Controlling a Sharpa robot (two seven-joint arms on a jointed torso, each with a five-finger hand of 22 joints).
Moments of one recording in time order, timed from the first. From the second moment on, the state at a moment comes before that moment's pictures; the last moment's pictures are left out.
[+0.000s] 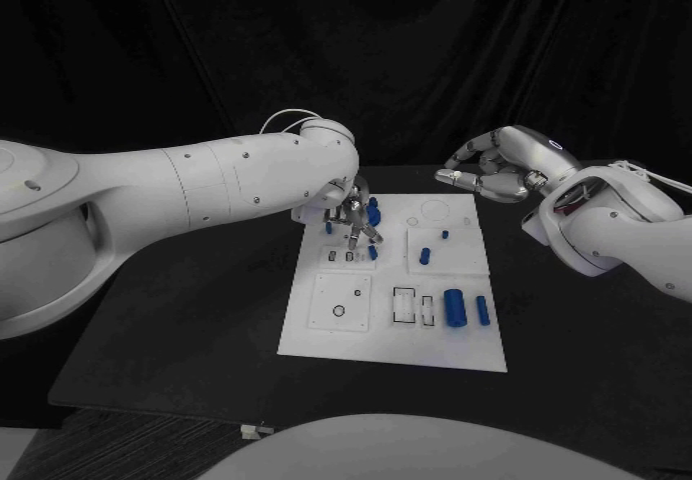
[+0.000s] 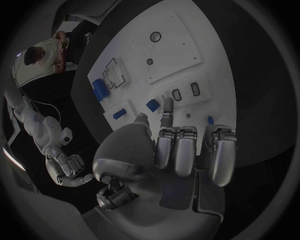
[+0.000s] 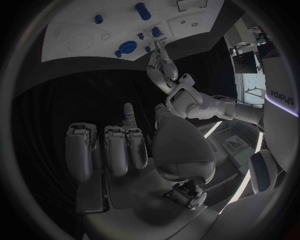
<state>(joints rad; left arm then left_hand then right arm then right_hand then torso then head) 1.43 -0.39 -0.21 1.12 -1.03 0.49 -0.58 1.07 0.15 -0.20 0.25 0.21 1.12 0.06 0.23 0.25 1.46 0.00 1.55 1.32 1.47 -0.04 1.56 1.31 0.04 1.47 0.07 1.55 1.30 1.38 -0.85 -0.21 1.55 -1.29 -0.55 0.02 1.09 0.02 -0.02 0.30 0.23 0.86 0.10 0.31 0.15 1.48 0.01 1.55 1.31 1.47 -0.05 1.55 1.31 0.02 1.47 0.06 1.51 1.30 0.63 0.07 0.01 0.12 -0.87</state>
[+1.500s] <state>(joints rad) 1.41 -0.37 -0.21 1.10 -1.03 0.47 -0.58 1.07 0.15 -0.20 0.25 0.21 1.16 0.05 0.22 0.25 1.46 0.00 1.55 1.32 1.47 -0.04 1.56 1.31 0.04 1.47 0.07 1.55 1.30 1.38 -0.84 -0.21 1.53 -1.29 -0.55 0.02 1.09 0.02 -0.02 0.30 0.23 0.86 0.10 0.31 0.15 1.48 0.01 1.55 1.31 1.47 -0.05 1.55 1.31 0.02 1.47 0.06 1.51 1.30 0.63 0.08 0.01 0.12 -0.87</state>
